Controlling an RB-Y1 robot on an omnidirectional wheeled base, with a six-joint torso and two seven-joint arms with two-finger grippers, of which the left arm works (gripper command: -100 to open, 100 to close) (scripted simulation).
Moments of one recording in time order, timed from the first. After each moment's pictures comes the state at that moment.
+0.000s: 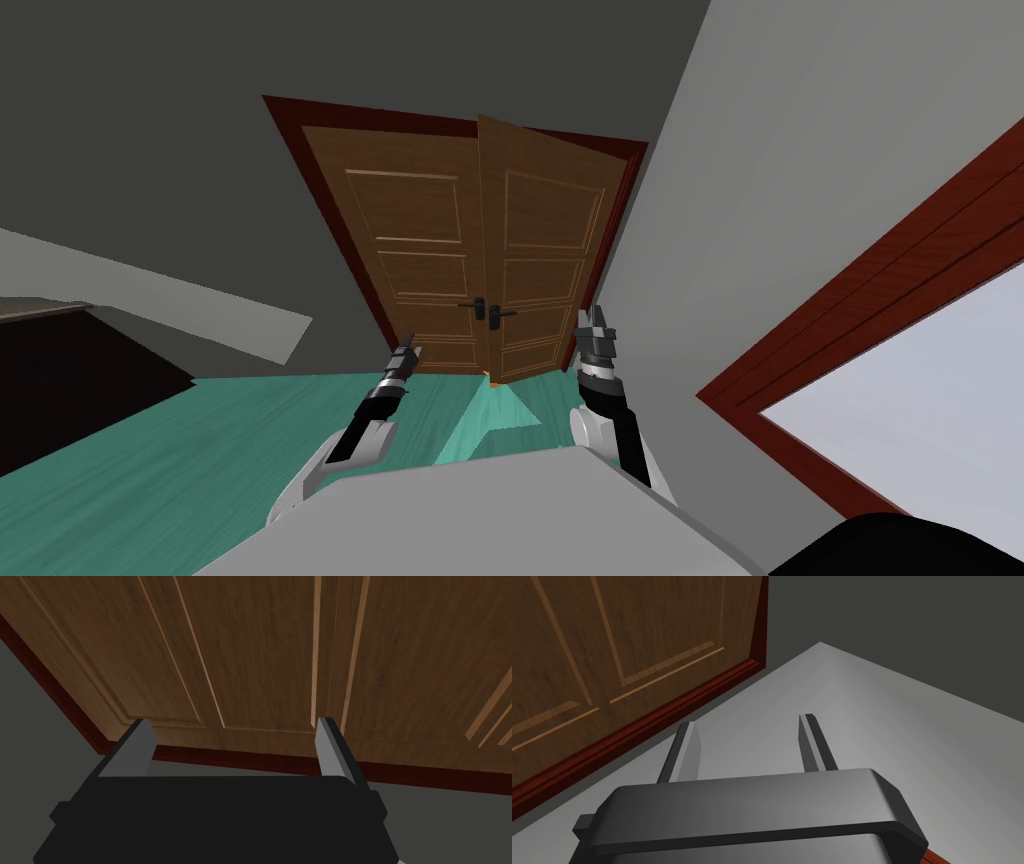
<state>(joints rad) 0.20 0.21 0.09 -1.59 0.02 -0.37 0.12</state>
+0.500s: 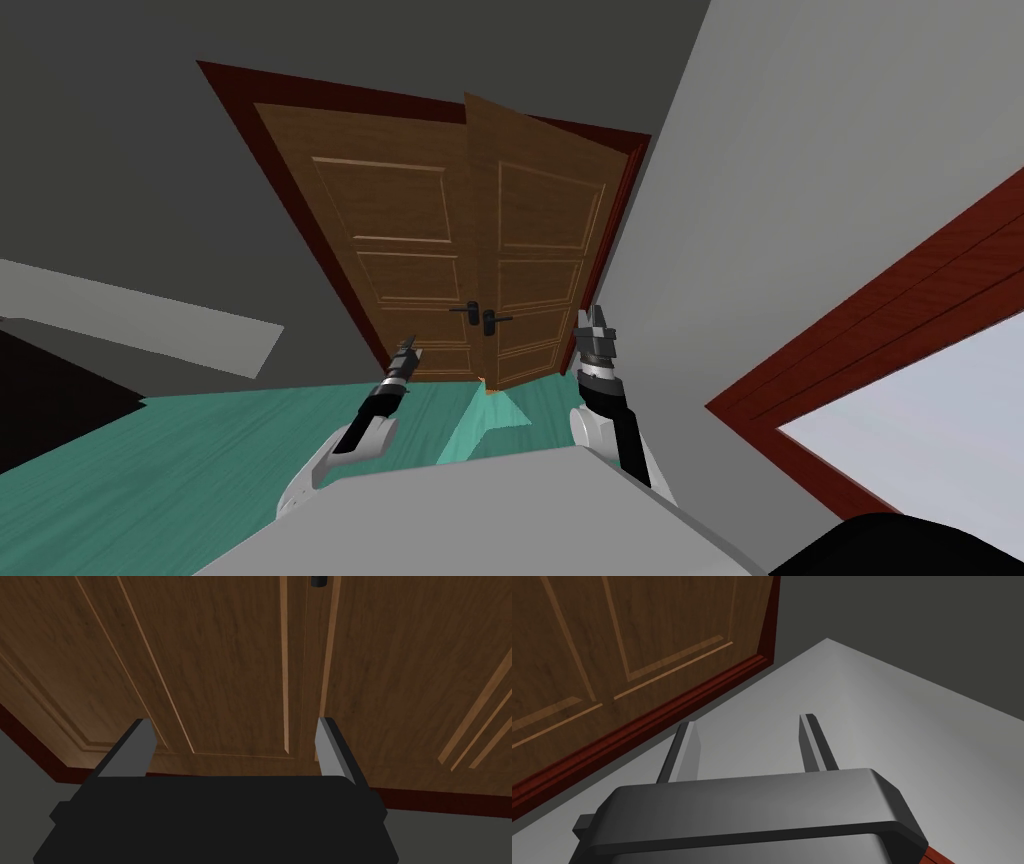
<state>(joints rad) 0.15 0.23 0.09 -1.48 0.04 -0.36 0.14</state>
